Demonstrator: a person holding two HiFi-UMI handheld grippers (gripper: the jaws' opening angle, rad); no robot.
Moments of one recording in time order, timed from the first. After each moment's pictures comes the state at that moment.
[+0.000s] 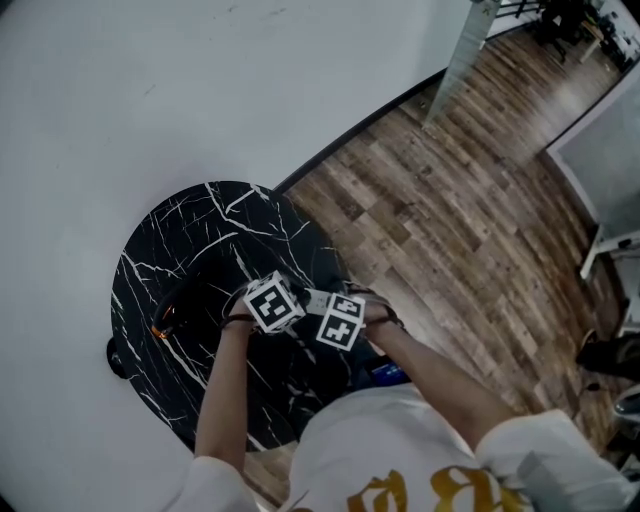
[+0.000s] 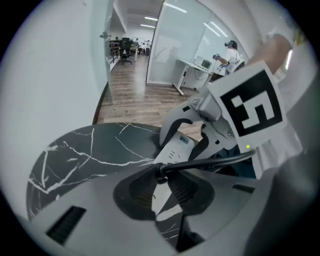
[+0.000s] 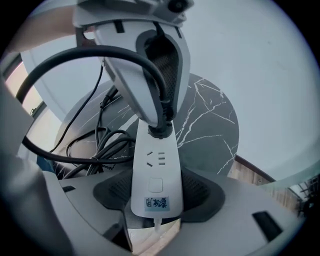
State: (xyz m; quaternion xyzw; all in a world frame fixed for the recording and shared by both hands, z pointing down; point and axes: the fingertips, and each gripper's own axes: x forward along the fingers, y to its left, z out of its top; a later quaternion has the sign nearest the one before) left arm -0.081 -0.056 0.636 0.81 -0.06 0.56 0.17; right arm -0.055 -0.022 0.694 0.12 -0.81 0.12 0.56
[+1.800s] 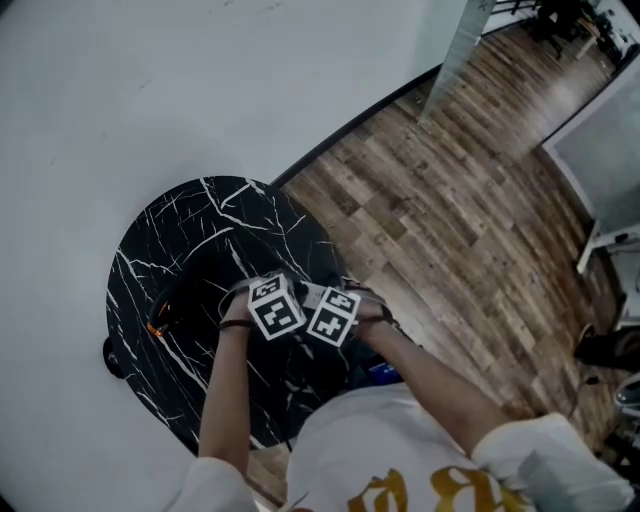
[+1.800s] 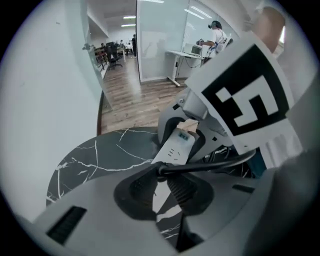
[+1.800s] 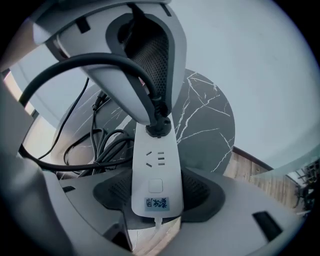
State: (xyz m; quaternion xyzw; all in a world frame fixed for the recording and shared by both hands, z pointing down) left arm -0.084 -0.048 0.636 0.80 -0.05 0.59 0.10; right arm -0.055 -0.020 0.694 0.16 -0.79 0.16 0.57
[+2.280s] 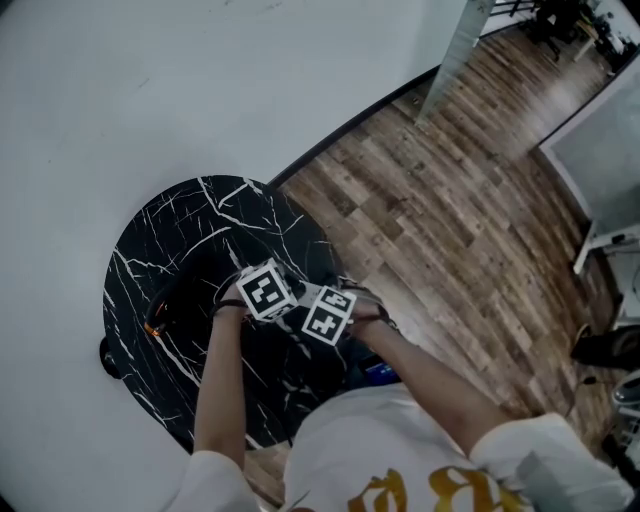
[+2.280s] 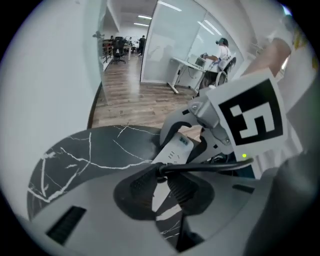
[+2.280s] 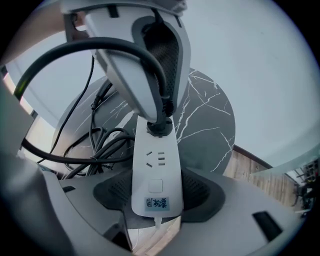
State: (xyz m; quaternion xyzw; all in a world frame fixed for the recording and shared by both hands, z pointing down) left arm -0.081 -0.059 0.629 0.81 -0.02 0.57 0.16; right arm -0.056 -0.022 0.694 0.16 -0.78 0.16 0.58
